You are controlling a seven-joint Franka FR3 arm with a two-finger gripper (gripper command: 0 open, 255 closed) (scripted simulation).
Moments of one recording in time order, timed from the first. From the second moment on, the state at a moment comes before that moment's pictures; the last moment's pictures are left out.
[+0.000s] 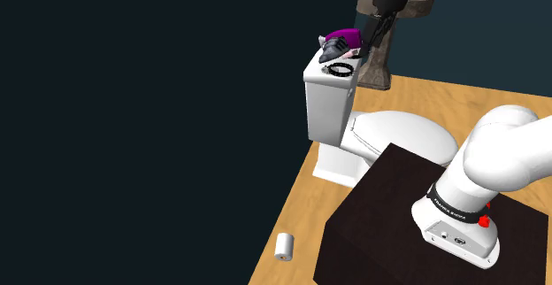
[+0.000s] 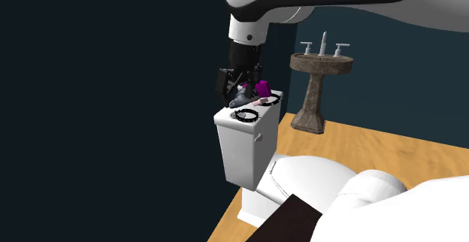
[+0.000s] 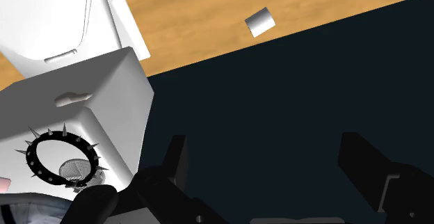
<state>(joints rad) -0.02 -0.76 -0.06 -2.33 0.01 1.72 -0.14</state>
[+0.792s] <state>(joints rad) -0.05 -0.42 -0.19 -2.22 -0.01 1.88 -0.27</state>
